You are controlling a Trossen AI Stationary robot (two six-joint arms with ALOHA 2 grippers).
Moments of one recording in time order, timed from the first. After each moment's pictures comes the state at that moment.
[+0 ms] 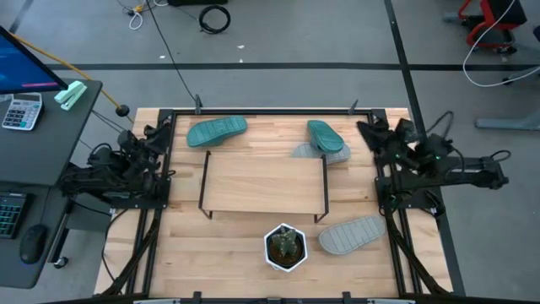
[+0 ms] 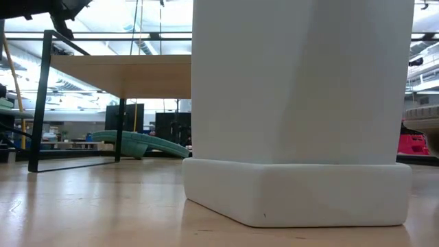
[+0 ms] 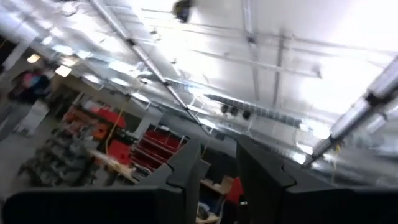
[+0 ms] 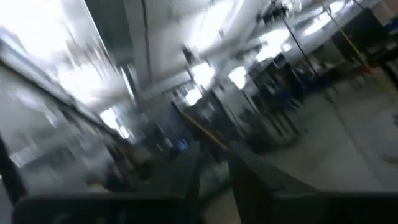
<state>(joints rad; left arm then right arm) -0.03 0.02 0.20 0.52 -0.60 -0.21 -0.03 0.43 0.49 0.33 0.39 0.41</state>
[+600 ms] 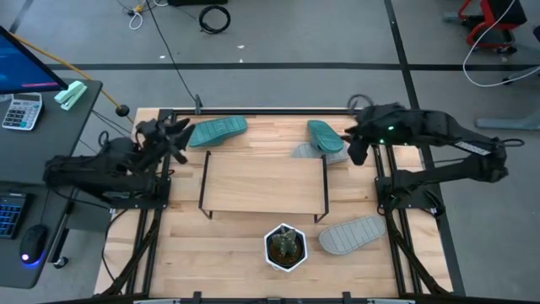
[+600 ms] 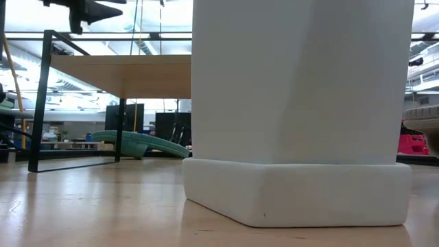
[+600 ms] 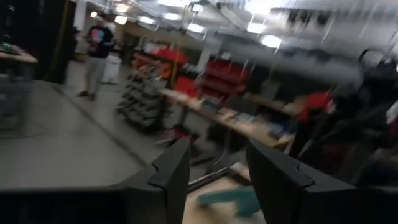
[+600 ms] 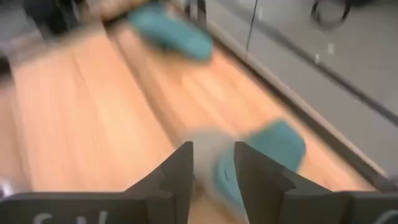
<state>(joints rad) -0.03 0.42 0.54 0.08 -0.76 -0.17 -0.19 0.98 1.30 -1.08 0.22 0.34</state>
